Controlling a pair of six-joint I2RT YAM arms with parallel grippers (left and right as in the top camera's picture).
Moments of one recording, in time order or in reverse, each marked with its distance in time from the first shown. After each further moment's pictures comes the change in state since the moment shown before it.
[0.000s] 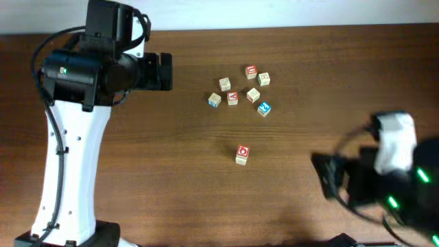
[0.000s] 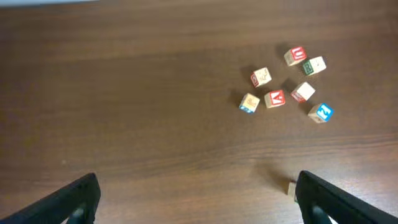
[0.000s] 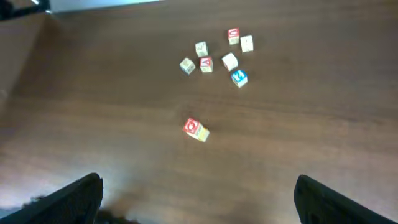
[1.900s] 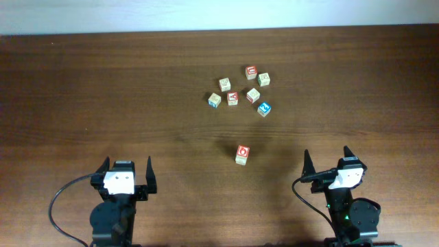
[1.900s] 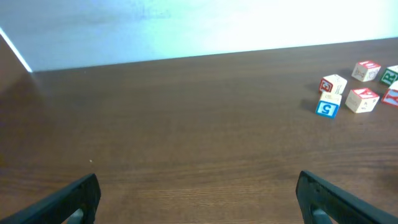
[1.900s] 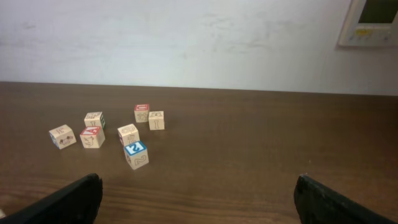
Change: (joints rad) left arm 0.201 -1.566 -2.027 1.180 -0.029 0.205; right arm -0.424 -1.026 -1.831 1.490 -0.040 -0.389
